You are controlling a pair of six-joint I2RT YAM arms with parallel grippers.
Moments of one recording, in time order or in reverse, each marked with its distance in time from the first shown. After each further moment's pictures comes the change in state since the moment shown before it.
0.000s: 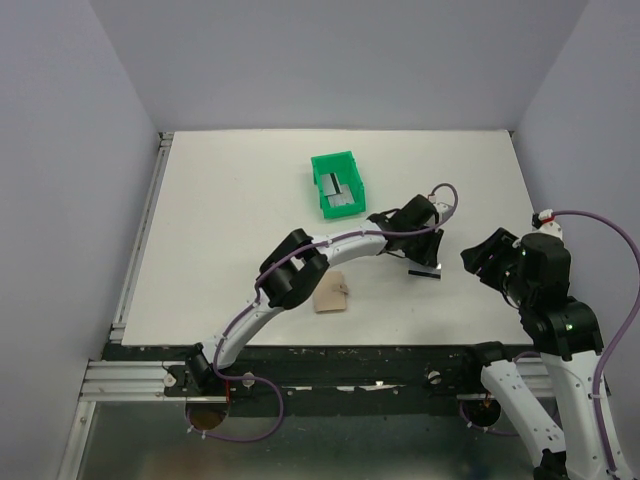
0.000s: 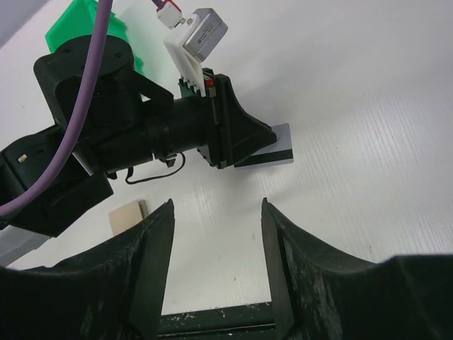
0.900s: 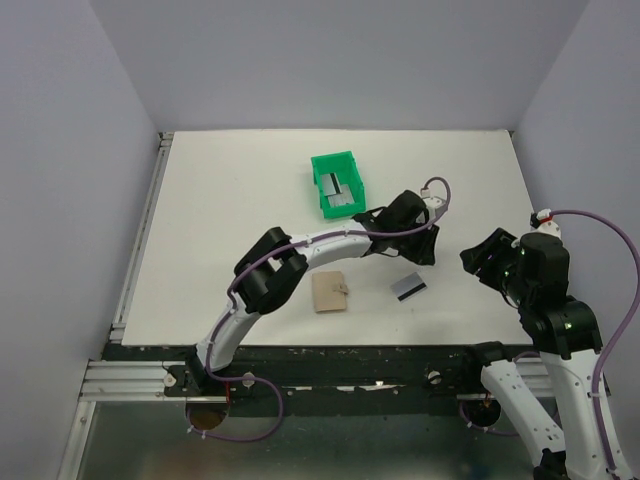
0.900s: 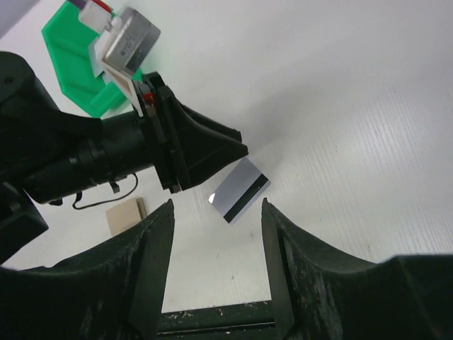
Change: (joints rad) left arm 0.000 -0.259 -0.323 0.139 0.021 0.009; right arm -0.002 0.004 -0.005 0.000 -0.009 -0.008
